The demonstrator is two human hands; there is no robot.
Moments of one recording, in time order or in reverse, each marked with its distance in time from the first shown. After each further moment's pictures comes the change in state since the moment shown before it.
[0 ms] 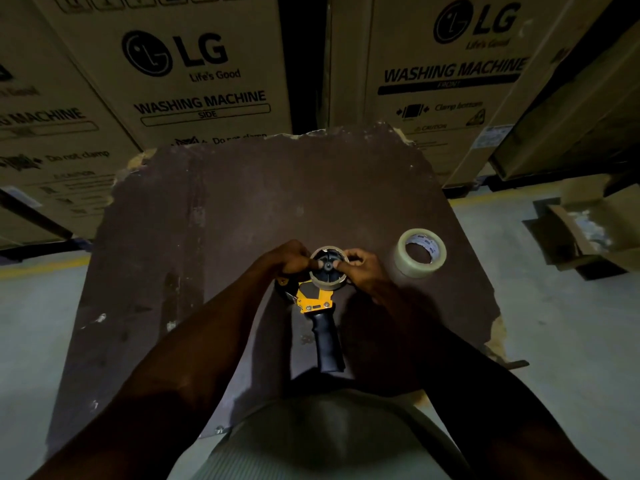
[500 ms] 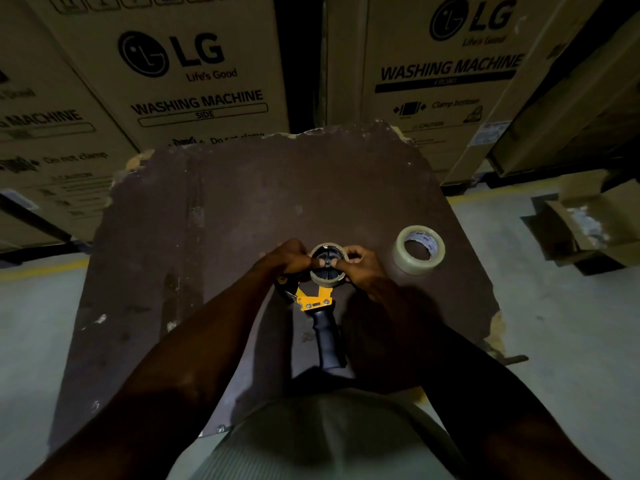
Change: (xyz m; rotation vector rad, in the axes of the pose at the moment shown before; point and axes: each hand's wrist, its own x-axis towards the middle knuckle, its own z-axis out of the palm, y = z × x) left_hand 0.002 0.002 0.005 -0.001 0.064 0.013; right_hand -0.003 -0.008 0.003 0.073 0.015 0.032
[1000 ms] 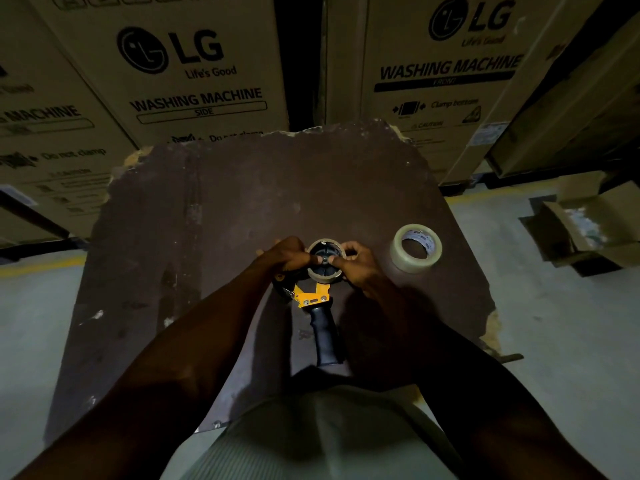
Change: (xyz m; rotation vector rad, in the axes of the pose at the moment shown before) left_hand -0.001 0.000 0.001 0.001 0.006 -0.032; right_hand -0.001 -0.004 0.003 -0.059 0.024 -0.016
